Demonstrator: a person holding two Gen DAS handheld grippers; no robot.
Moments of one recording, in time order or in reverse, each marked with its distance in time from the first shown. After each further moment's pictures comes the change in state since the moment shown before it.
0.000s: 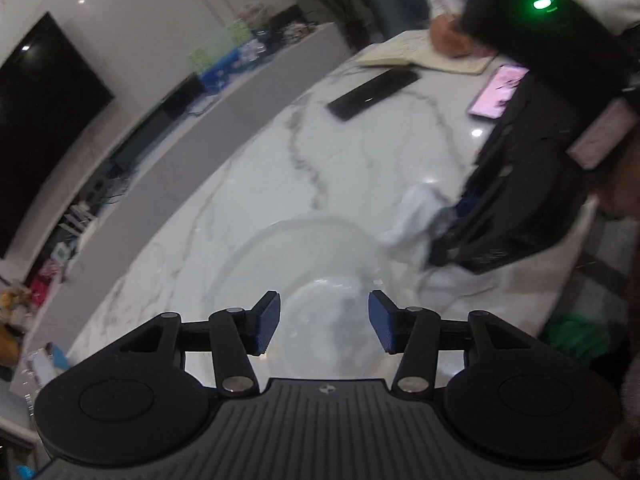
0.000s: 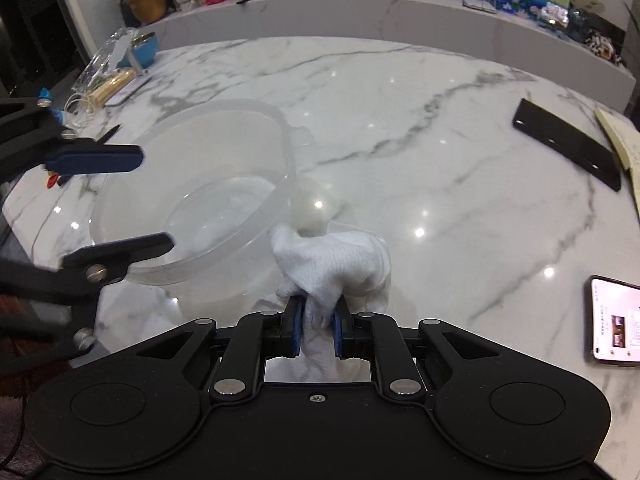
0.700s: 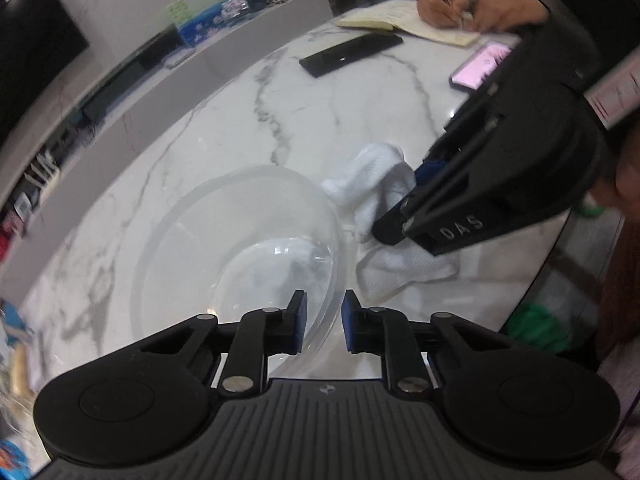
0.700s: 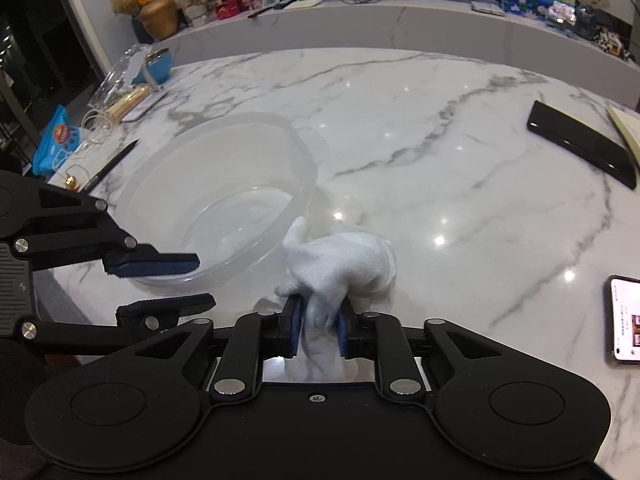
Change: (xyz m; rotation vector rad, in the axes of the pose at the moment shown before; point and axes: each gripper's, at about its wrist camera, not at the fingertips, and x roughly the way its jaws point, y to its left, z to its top) left arm 0.025 -0.002 -0.012 -0.133 0.101 -0.078; right arm -0.003 0.000 0.001 0.036 -0.045 0.070
